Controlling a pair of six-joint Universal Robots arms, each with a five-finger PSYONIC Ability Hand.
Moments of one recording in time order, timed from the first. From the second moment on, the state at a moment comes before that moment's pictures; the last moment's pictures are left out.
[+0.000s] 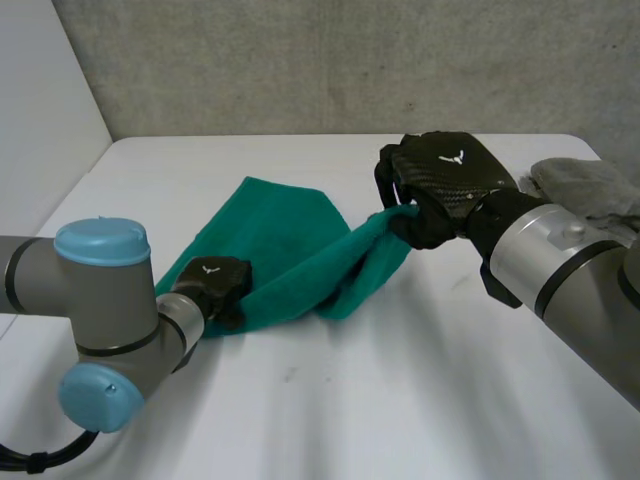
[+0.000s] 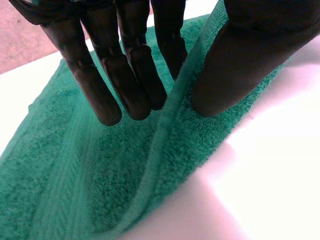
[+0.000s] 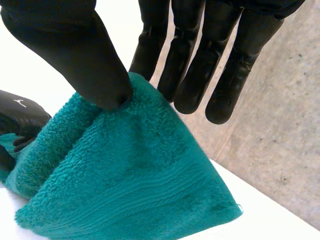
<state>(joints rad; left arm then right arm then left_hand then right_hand) 4.27 -2.13 -1.58 3.25 -1.53 3.29 2.07 -1.46 1.51 0.05 1.31 3.02 1.14 1.15 1.14 1.15 0.96 0.97 1.17 1.18 1.19 0.98</state>
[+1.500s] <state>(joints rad) 4.31 -1.91 -1.32 3.31 -1.54 3.47 1.89 -1.05 1.11 0.15 1.23 2.88 1.14 1.19 1.19 1.20 0.97 0.99 1.17 1.18 1.19 0.99</state>
